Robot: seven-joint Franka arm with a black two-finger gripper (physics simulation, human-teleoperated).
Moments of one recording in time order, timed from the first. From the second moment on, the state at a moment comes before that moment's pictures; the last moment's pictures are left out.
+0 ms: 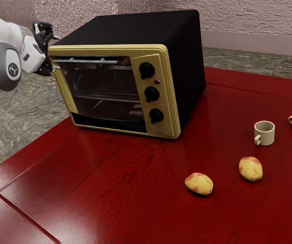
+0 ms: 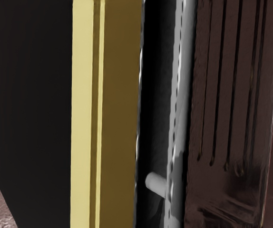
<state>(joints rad) 1.05 0.14 -0.61 -1.61 0.02 2.70 1.70</state>
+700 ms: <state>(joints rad) 1.03 0.14 -0.61 -1.66 0.07 2.68 1.76</state>
